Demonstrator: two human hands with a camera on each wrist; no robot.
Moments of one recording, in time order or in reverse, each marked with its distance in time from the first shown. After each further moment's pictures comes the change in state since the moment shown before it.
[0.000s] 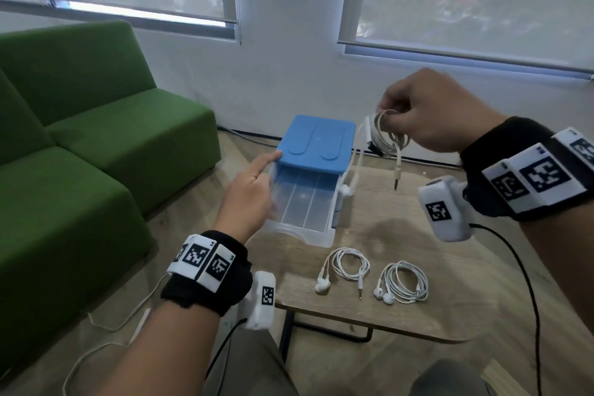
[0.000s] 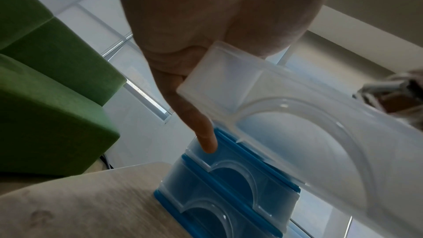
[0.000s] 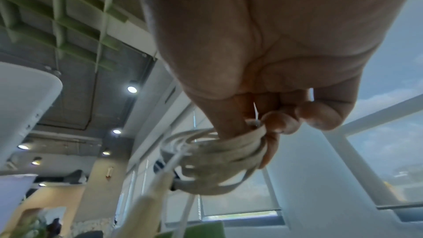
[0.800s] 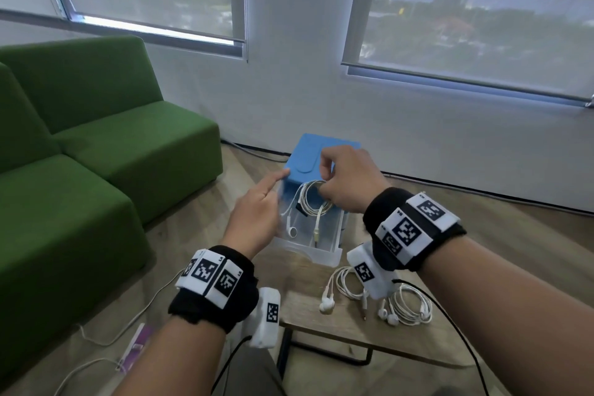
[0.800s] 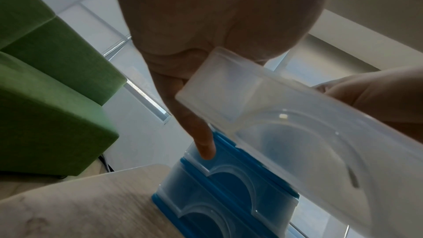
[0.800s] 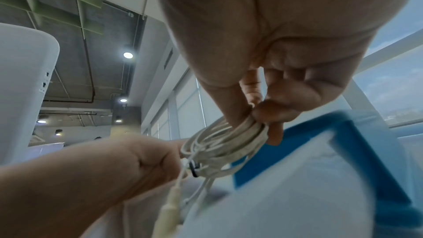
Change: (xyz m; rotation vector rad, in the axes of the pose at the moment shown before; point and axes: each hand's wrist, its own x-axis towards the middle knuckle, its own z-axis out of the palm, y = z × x) left_hand 0.004 -0.002 -0.002 0.041 0.013 -0.015; right_hand 0.009 -0.052 0.102 0.147 -0.105 0.169
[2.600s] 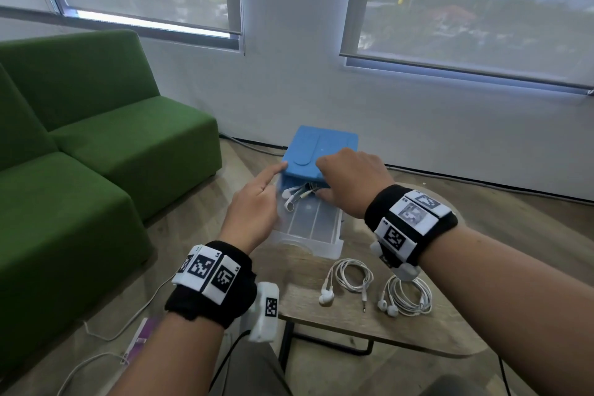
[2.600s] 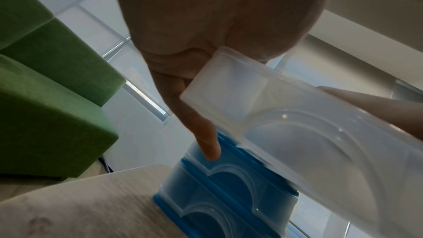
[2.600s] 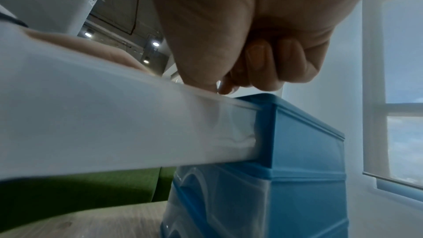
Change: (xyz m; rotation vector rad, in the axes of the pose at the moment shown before) left_hand 0.002 -0.004 0.002 0.031 -0.023 0.020; right_hand -0.003 0.014 0.005 -0.581 -0.038 -0.253
